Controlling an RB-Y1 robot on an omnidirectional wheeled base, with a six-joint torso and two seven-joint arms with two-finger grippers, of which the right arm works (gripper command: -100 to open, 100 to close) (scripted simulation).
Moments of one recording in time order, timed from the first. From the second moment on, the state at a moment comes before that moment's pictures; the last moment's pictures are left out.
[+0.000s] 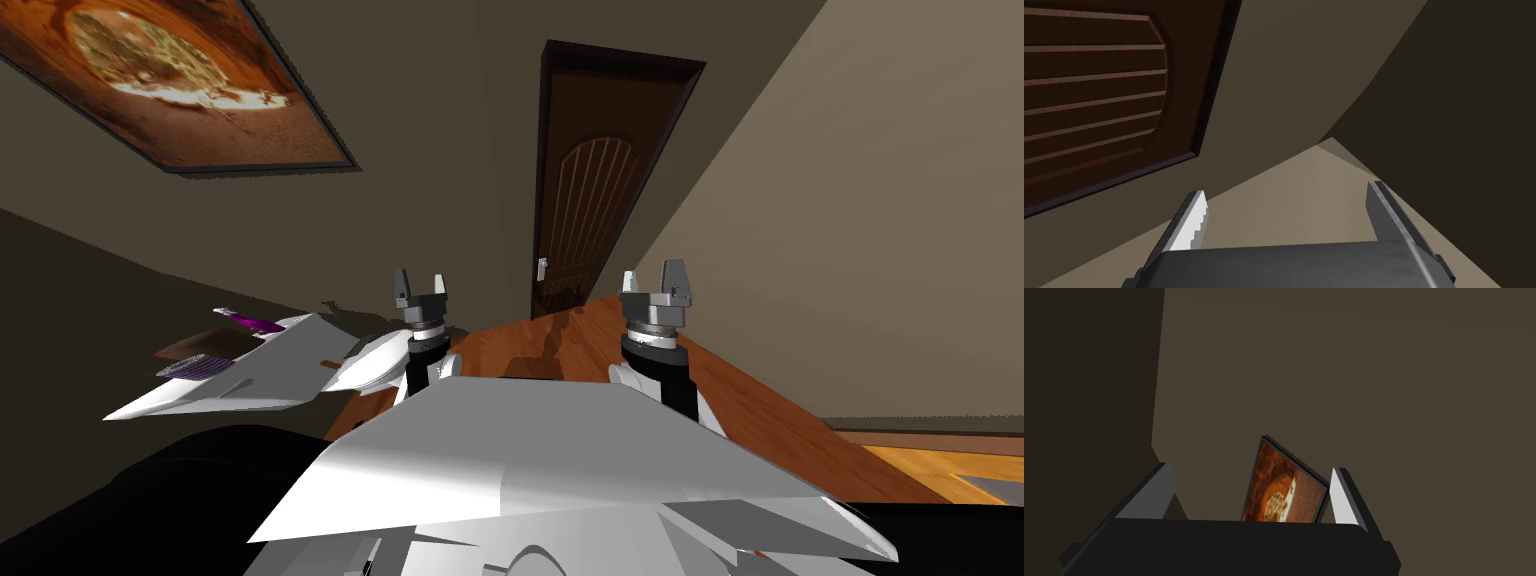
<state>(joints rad) 0.53 -0.03 -0.06 -2.35 0.04 -0.59 -0.03</state>
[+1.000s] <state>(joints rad) 0.44 -0.08 -0.06 -2.16 0.13 -0.57 0.10</state>
